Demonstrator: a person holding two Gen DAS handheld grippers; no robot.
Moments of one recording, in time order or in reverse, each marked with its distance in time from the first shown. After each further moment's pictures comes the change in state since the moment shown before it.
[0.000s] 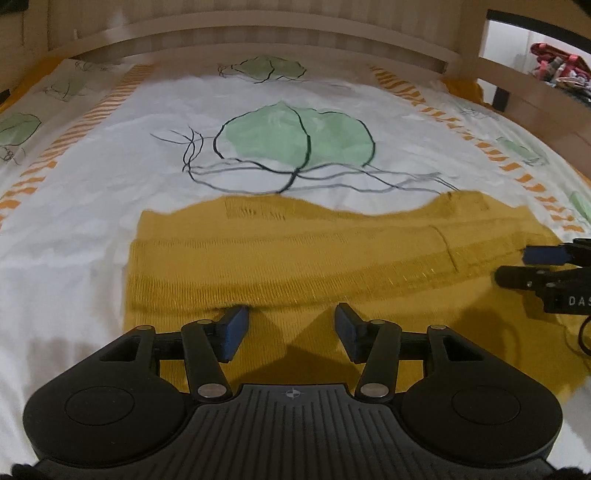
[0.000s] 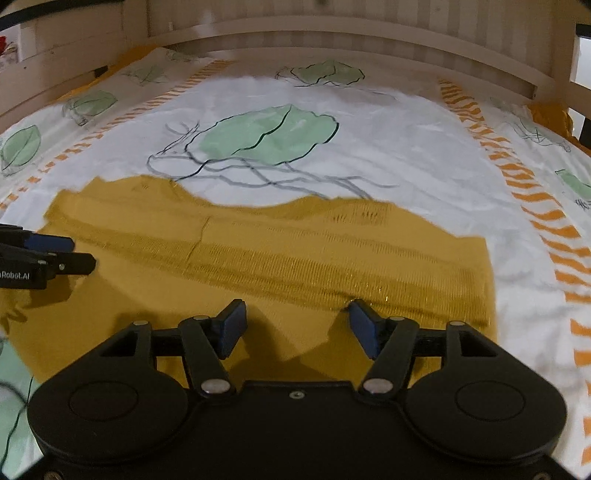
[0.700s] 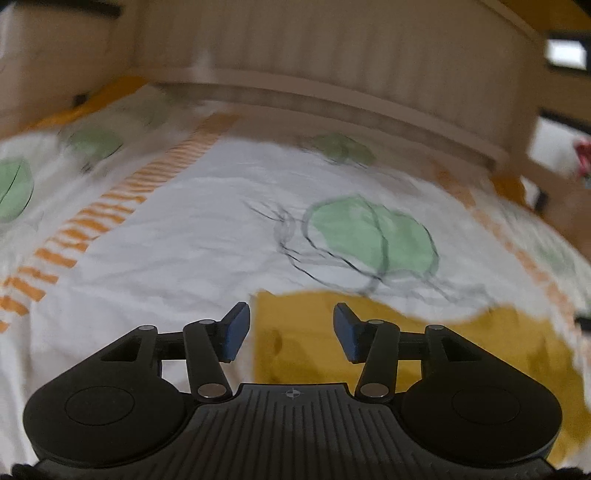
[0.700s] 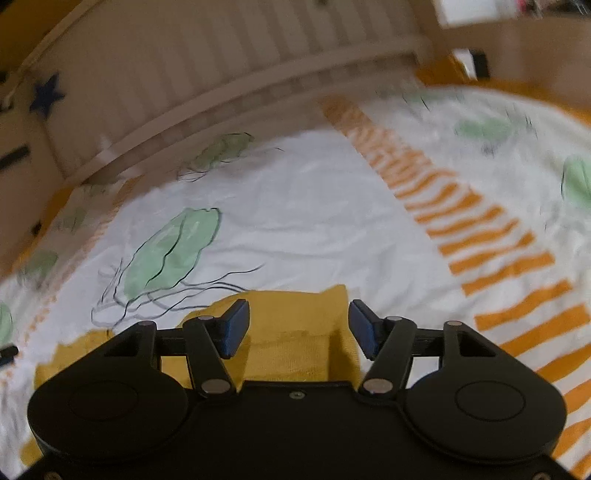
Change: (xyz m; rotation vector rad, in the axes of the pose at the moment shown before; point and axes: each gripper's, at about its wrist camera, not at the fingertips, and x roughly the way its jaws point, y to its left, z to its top) left arm -0.064 0.055 0.012 -0.154 -0.219 0.083; right arm -0.049 -0.109 0.004 0.417 -0.190 -0.043
